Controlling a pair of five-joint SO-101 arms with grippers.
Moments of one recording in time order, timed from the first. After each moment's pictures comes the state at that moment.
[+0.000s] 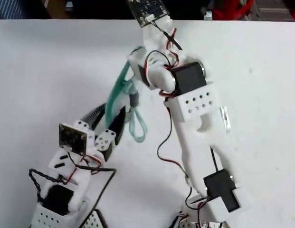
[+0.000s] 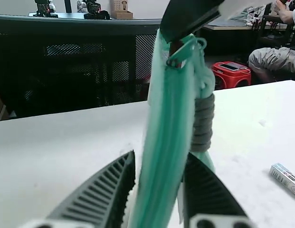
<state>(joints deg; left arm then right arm) 15.9 -102.5 86.8 35.1 3.0 -26.8 -1.5 -26.6 76.4 10.0</state>
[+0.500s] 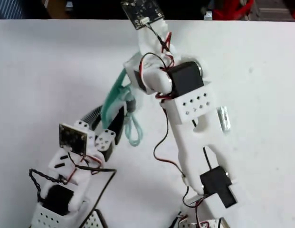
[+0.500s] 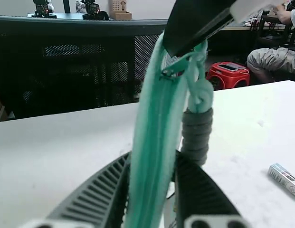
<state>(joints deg) 16.0 -102.6 86.8 35.1 3.0 -29.9 0.8 -37.2 89.8 7.0</state>
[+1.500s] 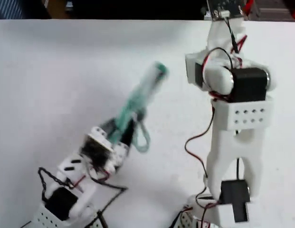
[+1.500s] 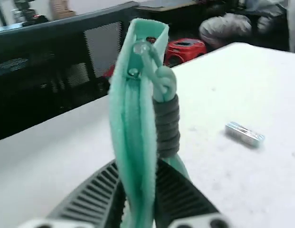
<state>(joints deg) 31.3 -103.5 86.4 41.7 -8.9 -8.0 -9.7 -32.4 97.7 6.5</state>
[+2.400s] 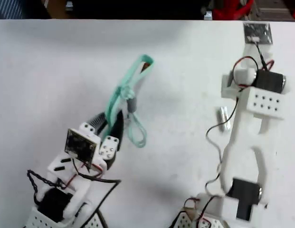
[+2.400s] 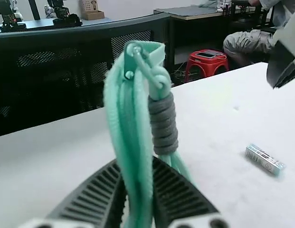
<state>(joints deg) 23.3 -102.5 80.0 42.5 -2.1 13.3 -6.4 -1.5 81.7 9.6</state>
